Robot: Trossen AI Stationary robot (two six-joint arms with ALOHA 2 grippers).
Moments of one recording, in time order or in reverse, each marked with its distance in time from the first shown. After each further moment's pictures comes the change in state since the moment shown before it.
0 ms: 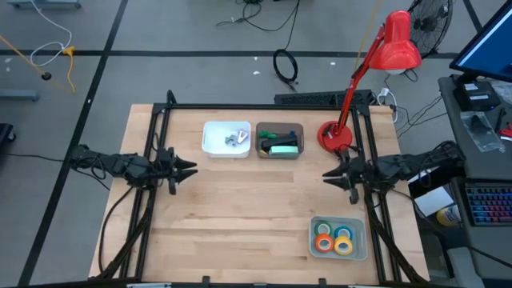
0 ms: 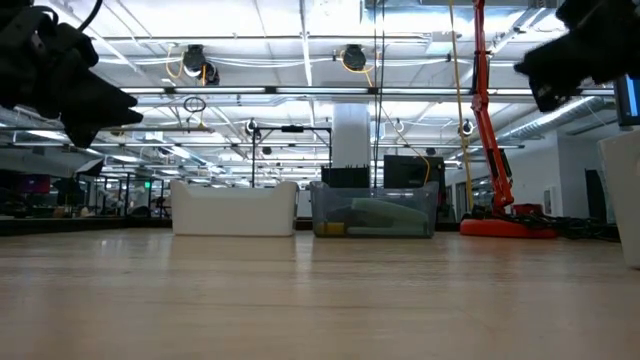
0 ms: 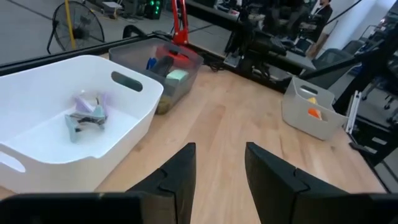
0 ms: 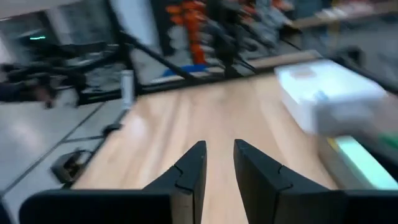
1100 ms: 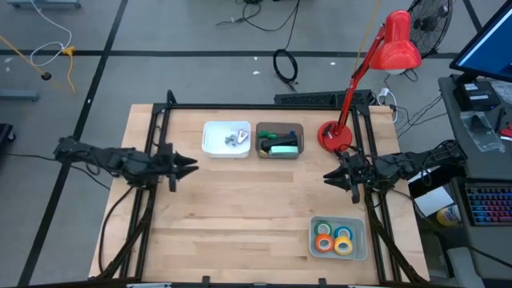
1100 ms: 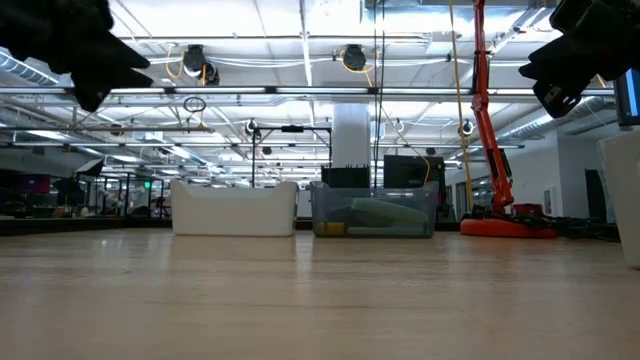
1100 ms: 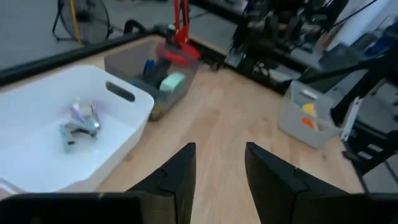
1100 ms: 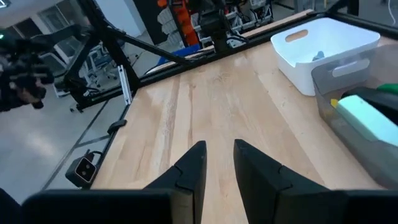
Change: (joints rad) left arm 0.001 0.355 0.238 0.026 -0.003 -0.084; right arm 0.000 0.028 0.064 -0.152 0.010 0.213
